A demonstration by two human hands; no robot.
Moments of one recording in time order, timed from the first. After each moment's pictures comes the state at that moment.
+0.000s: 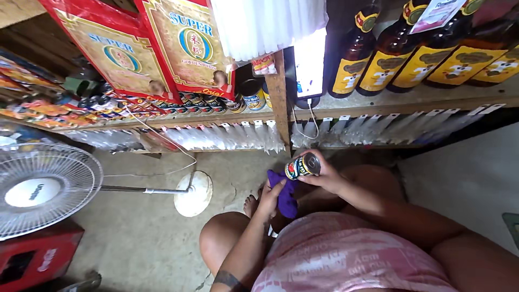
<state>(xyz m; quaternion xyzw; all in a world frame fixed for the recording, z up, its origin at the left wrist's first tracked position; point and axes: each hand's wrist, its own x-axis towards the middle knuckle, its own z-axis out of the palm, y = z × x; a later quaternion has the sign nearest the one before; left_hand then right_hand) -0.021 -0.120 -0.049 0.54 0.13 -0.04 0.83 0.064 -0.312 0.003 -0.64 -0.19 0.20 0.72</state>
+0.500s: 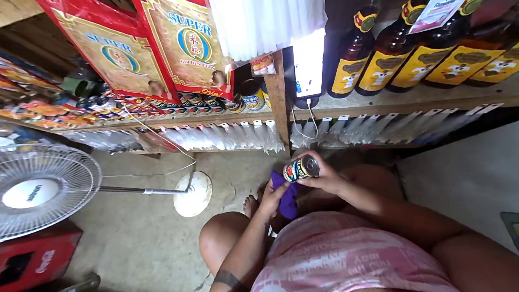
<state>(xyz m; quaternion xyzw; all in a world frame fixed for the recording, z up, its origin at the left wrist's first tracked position) -0.020 -0.123 -0.046 0.57 0.09 -0.05 0.82 0.064 -0.312 0.003 -0.62 -0.24 0.20 0.72</state>
